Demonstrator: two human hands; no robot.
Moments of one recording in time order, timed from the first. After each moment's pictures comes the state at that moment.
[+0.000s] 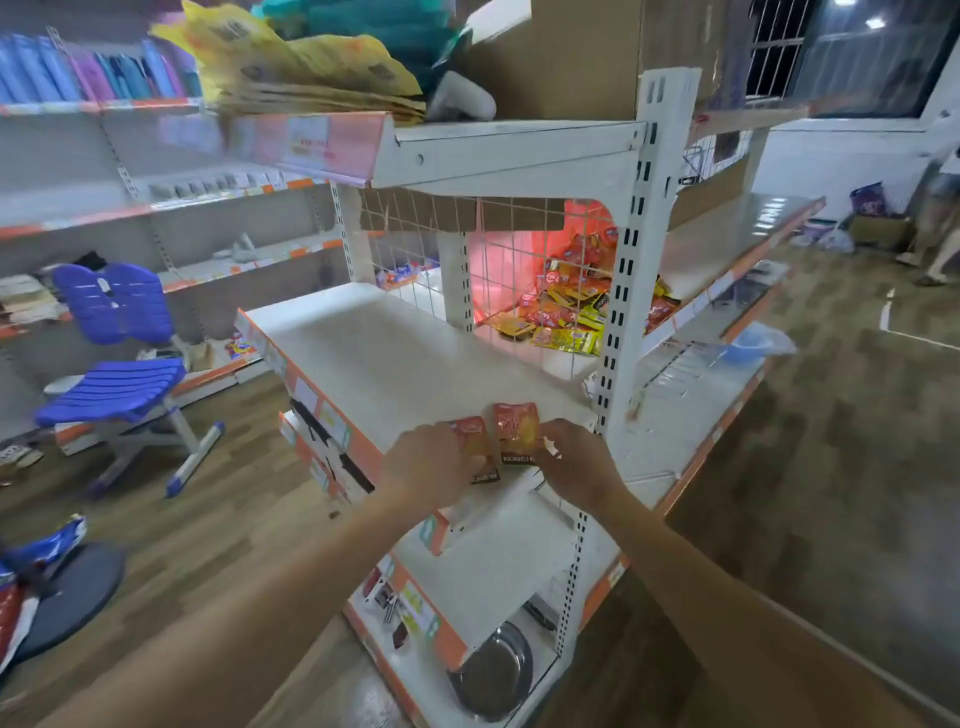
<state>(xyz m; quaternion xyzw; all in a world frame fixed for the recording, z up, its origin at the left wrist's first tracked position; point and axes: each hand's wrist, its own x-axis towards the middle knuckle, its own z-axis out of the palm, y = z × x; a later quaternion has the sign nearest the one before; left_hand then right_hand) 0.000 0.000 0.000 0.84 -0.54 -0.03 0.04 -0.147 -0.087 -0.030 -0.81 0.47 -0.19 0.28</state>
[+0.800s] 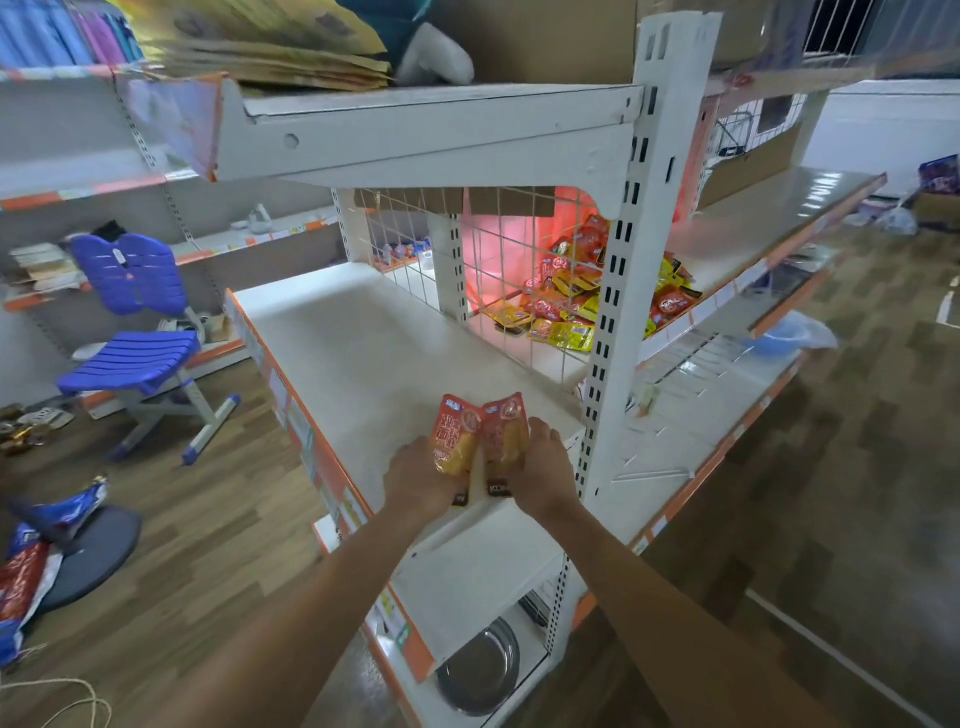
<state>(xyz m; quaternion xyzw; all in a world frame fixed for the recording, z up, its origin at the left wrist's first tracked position) -0.012 -0.057 -0.047 0.88 -0.35 -0.18 0.28 -0.124 -0.136 -0.062 -0.78 0.48 -0.21 0.35</state>
